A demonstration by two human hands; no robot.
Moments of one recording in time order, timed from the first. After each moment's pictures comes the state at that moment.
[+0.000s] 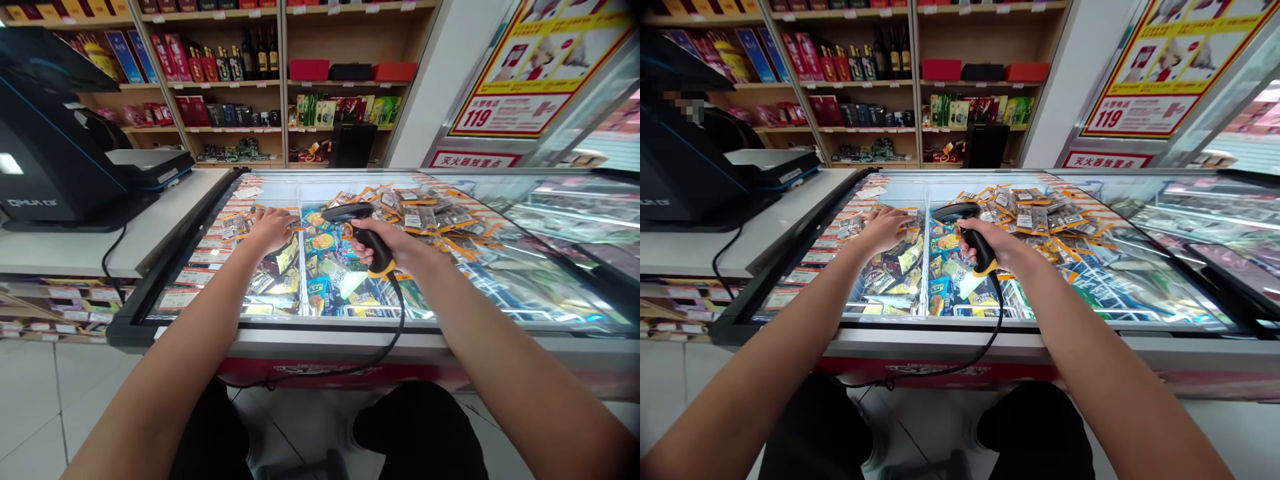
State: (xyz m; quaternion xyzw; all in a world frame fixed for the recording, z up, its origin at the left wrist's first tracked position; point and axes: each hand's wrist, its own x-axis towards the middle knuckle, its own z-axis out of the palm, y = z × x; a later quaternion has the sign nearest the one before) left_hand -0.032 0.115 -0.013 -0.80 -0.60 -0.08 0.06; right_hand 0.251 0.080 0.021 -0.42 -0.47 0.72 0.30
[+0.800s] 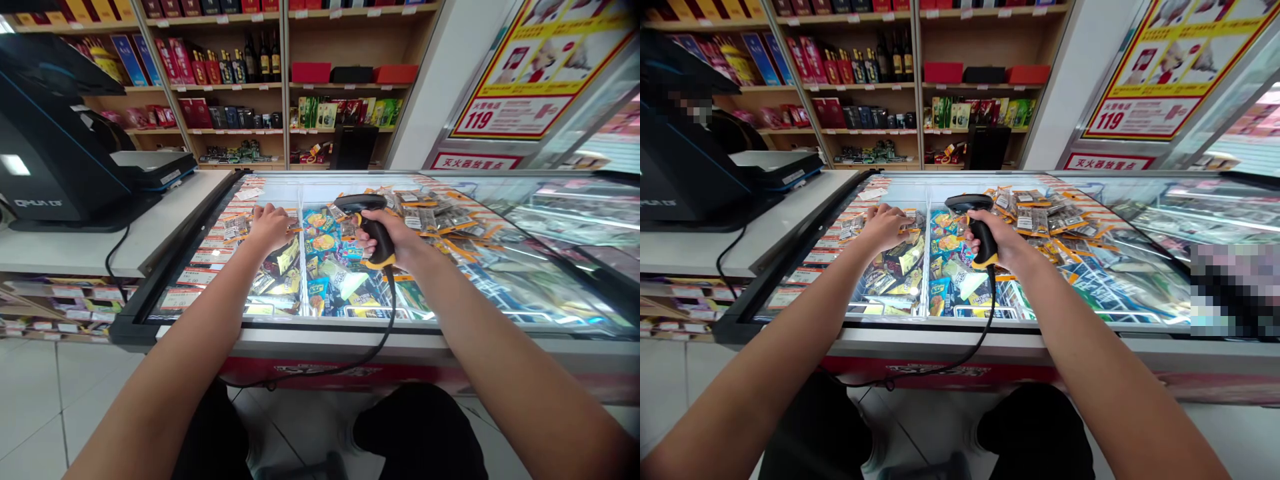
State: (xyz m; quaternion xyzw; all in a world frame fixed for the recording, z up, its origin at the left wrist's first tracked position) left_hand -0.031 0.118 -0.013 -0.79 -0.60 -0.07 0.09; right_hand 0.252 0.086 0.024 -0.40 -0.40 0.73 0.40
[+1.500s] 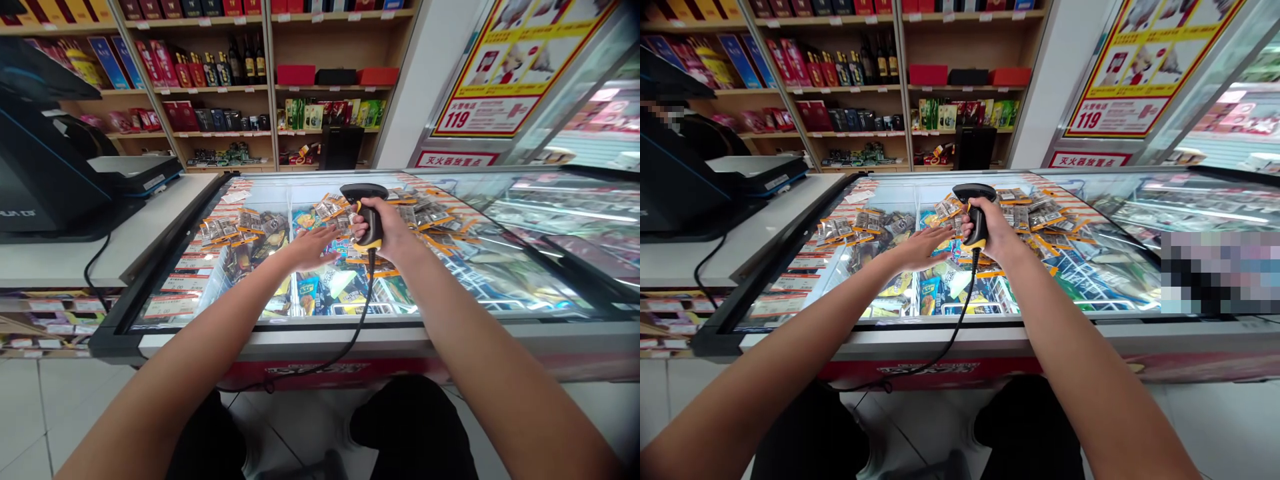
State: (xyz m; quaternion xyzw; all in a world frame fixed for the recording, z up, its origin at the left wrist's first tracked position) left_hand 0.058 0.099 -0.024 -0.91 -0.40 -0.08 -0.10; right_hand 0.263 0.099 0.028 -0.36 -0.32 0.72 0.49
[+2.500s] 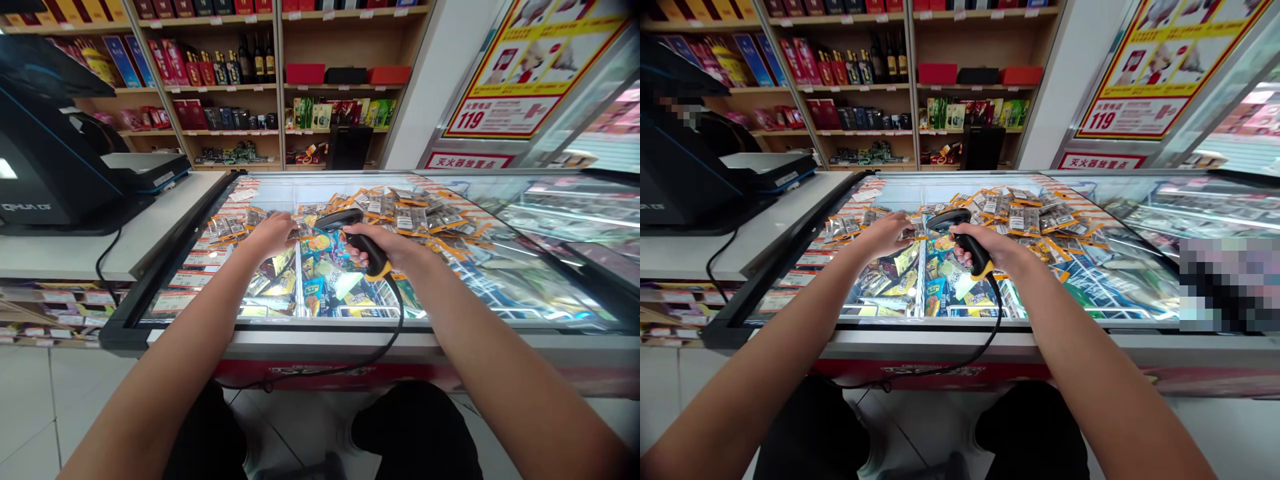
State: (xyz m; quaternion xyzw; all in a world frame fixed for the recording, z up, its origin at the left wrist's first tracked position) left_hand -0.023 0.113 -0.008 -0.85 -0.51 -0.06 0.06; right_hand 0.256 0.082 0.019 -0.42 -0.49 0.71 0.27
